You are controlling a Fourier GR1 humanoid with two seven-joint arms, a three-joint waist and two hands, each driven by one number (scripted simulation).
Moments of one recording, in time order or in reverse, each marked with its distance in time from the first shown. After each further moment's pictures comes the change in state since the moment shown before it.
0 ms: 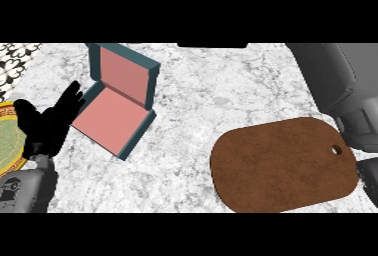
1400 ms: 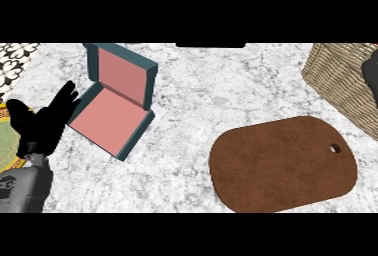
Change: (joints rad) left arm -0.012 0.015 0.039 0.050 0.012 -0.031 -0.035; right arm 0.343 -0.243 -0.221 0.058 -0.118 -0.214 -0.252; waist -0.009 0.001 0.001
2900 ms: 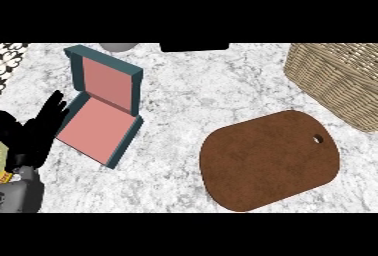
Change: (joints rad) left arm 0.084 -0.003 0.030 -0.072 -0.005 0.032 0.031; right arm 0.546 -0.049 -0.292 -0.727 -0.528 0.066 -0.183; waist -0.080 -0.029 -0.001
